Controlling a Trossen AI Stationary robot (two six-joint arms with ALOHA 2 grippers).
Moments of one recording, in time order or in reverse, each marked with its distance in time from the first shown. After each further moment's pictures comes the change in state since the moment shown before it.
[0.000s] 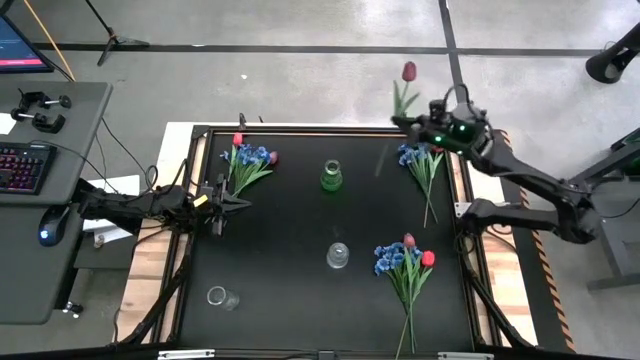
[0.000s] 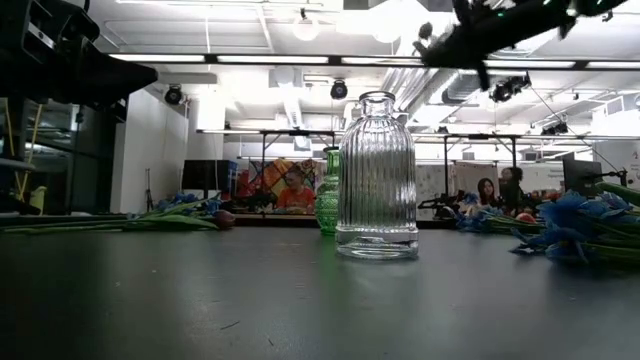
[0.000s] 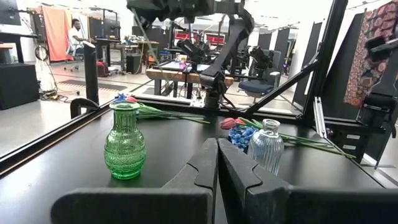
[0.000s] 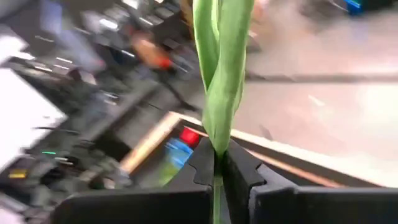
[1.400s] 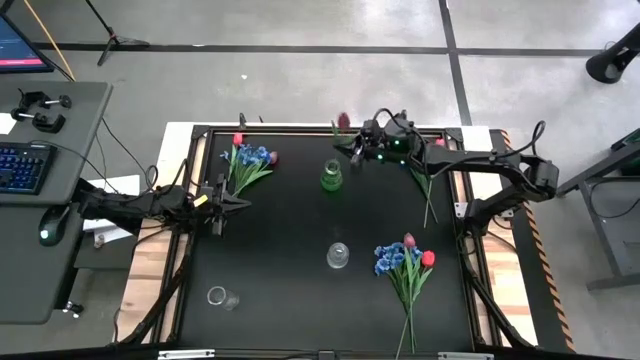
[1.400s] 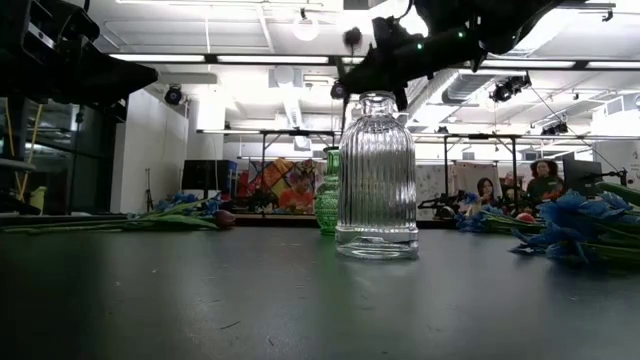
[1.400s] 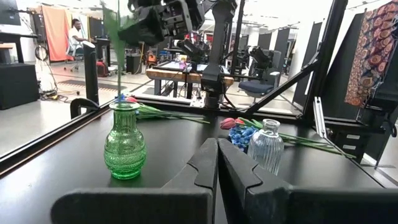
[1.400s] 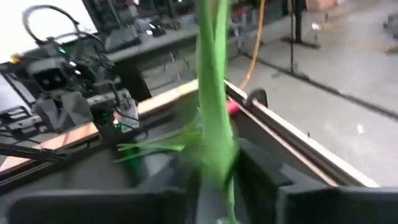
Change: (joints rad) left arm 0.000 0.000 0.000 0.000 0.000 0.000; right arm 0.266 0.492 0.143 0.246 0.044 -0.306
